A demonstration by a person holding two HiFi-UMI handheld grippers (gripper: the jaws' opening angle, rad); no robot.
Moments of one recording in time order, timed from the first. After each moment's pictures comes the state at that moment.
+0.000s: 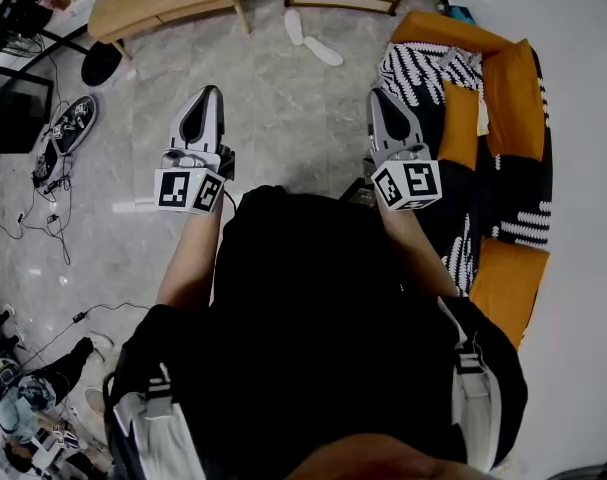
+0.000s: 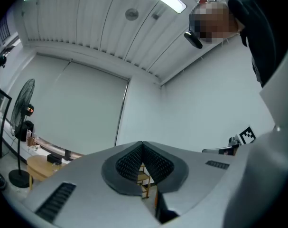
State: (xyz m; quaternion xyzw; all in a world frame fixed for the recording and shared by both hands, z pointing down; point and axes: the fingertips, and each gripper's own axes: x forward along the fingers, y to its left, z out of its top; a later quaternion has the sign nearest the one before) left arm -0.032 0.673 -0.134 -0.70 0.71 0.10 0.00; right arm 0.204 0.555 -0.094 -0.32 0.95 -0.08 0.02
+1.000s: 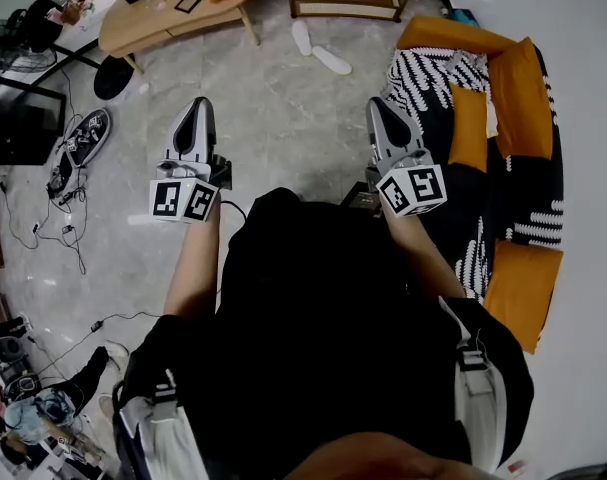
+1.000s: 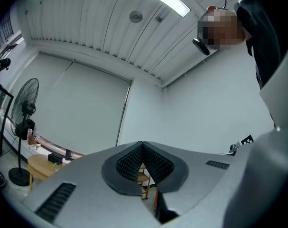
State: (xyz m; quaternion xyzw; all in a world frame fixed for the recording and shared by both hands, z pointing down) left arm -0.056 0.690 -0.151 -0.70 0.71 0.11 0.00; right arm 0.198 0.571 -0.097 -0.29 0.95 -0.10 0.05
